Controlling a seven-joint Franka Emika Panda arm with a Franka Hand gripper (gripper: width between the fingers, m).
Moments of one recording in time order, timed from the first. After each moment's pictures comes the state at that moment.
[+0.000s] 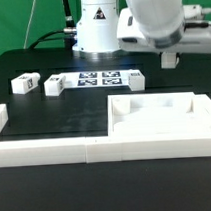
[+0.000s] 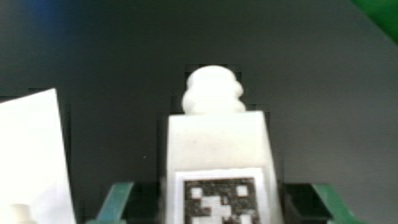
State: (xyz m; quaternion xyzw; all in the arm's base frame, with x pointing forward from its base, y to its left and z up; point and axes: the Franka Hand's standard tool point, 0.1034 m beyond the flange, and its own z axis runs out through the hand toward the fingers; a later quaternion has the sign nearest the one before) arm 0.356 0.142 0.063 -0.89 0.18 0.41 0.10
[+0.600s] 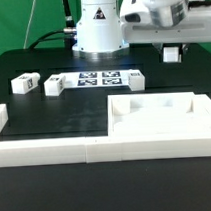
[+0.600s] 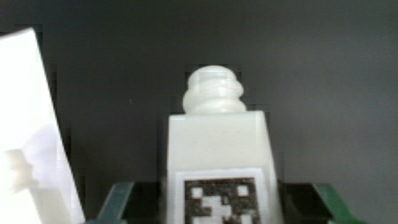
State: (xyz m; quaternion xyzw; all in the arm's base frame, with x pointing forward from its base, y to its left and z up) arm 0.368 0.143 0.065 -0.95 0.18 0.25 0.08
